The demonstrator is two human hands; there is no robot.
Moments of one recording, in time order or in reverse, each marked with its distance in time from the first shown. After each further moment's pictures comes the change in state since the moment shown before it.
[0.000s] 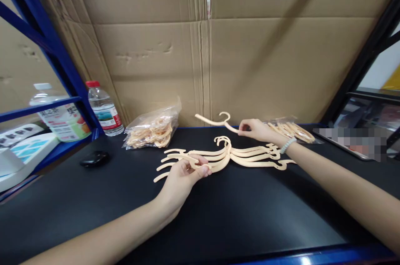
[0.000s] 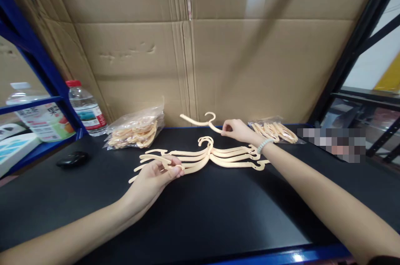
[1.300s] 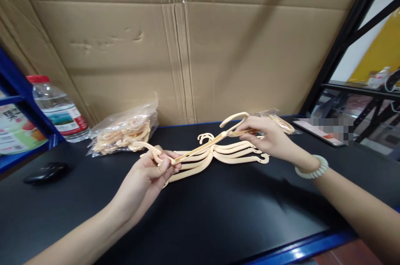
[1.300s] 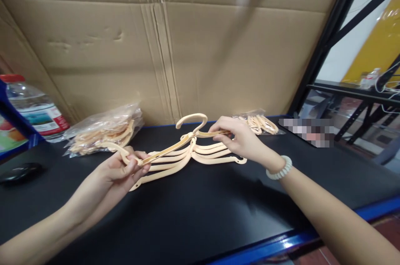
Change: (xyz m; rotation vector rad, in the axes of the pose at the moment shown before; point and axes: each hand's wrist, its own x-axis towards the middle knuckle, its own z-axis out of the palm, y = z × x) left_hand 0.010 0.026 -0.004 -0.254 0.179 -0.090; right_hand -0.074 -0.038 -0.034 0.107 0.265 -0.344
